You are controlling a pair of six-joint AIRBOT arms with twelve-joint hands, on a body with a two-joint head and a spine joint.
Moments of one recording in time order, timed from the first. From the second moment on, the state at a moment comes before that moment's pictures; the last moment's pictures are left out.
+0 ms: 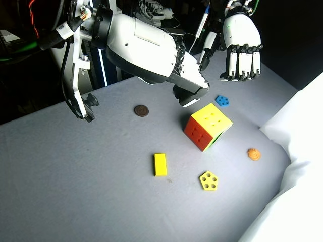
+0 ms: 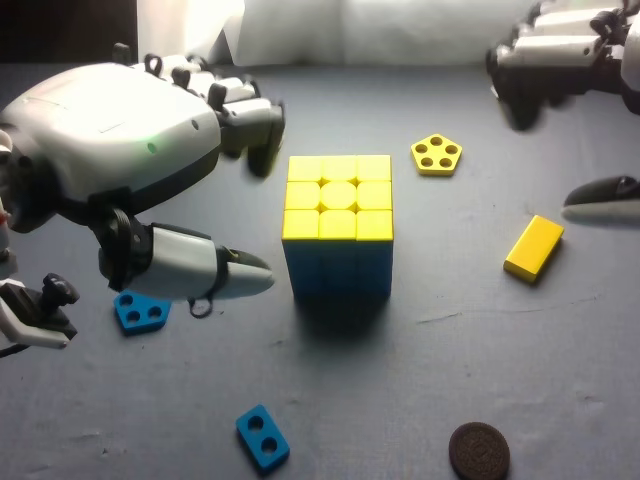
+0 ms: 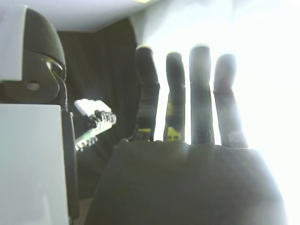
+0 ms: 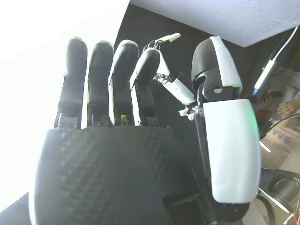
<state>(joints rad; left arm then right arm) 0.33 -0.69 0.67 -0.56 -0.32 1.55 -0.06 -0.55 0.67 -1.16 0.16 -0.02</state>
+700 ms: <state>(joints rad) 0.21 -0.83 0.70 -1.24 -0.36 2.19 -0.06 -0.55 0.67 -1.16 0.16 -0.02</state>
